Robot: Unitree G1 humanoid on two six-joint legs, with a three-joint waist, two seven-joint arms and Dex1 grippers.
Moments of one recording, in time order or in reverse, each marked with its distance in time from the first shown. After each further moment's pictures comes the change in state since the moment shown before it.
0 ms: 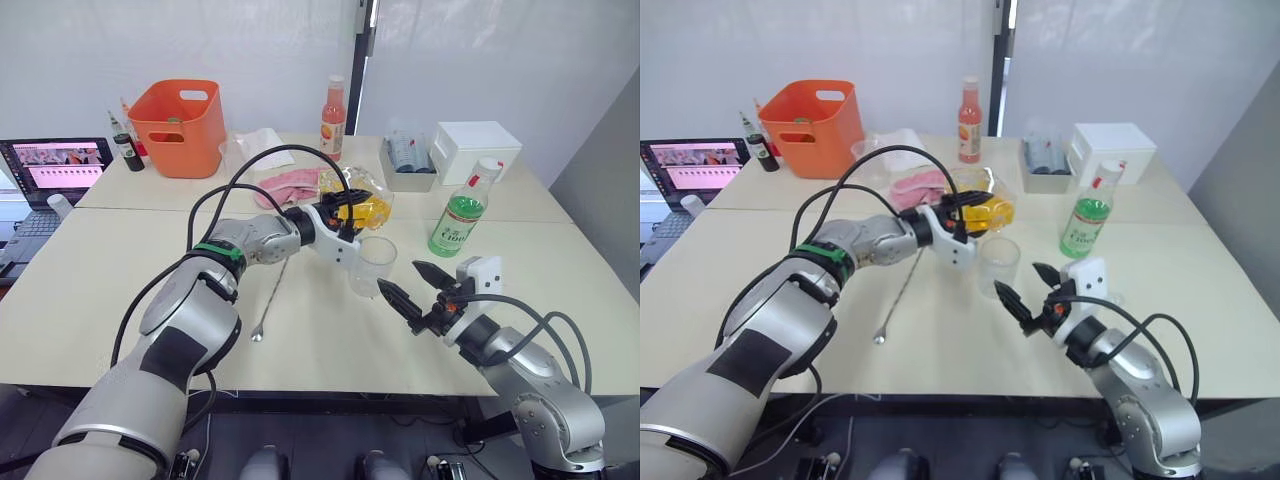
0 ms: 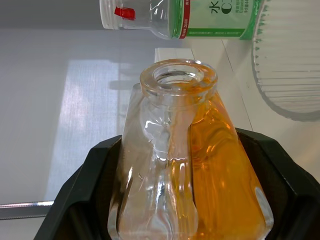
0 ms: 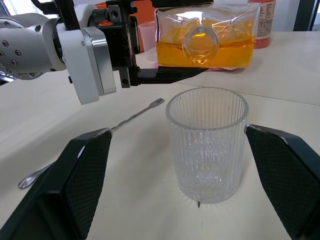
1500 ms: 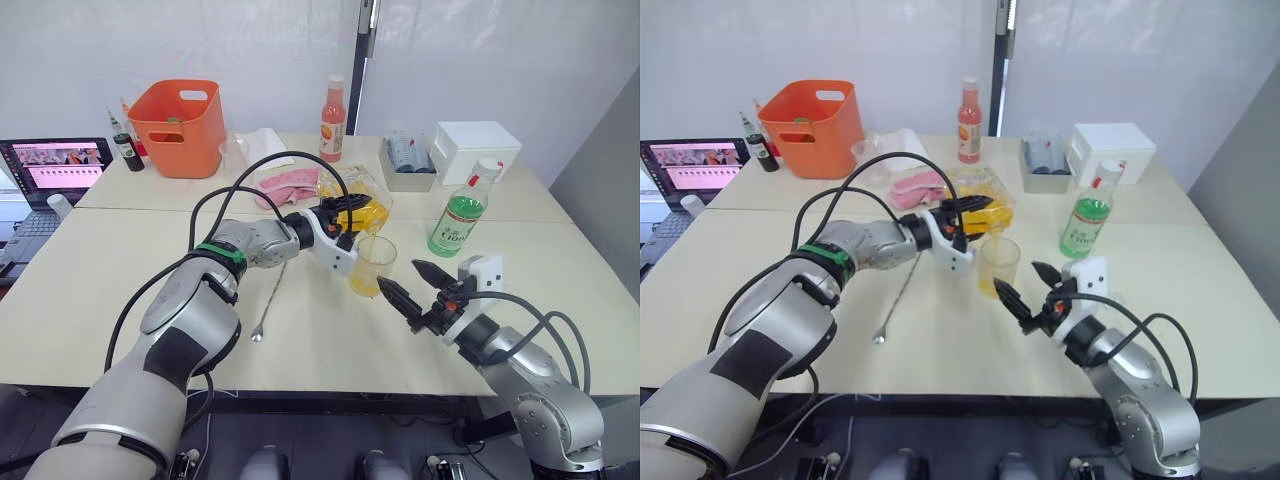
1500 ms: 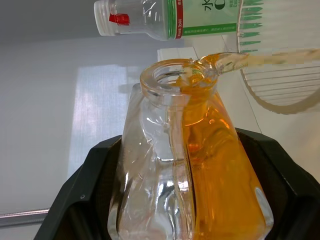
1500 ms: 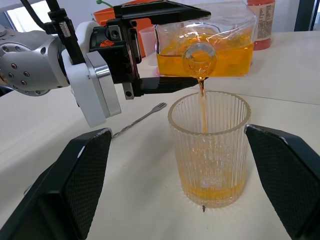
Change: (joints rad) left arm -0.001 0.000 -0.064 0.002 0.069 0.035 0.124; right arm -0.002 0.005 -0.001 0.000 0.037 0.000 -0.022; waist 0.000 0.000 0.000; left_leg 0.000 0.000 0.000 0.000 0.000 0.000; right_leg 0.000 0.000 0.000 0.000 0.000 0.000
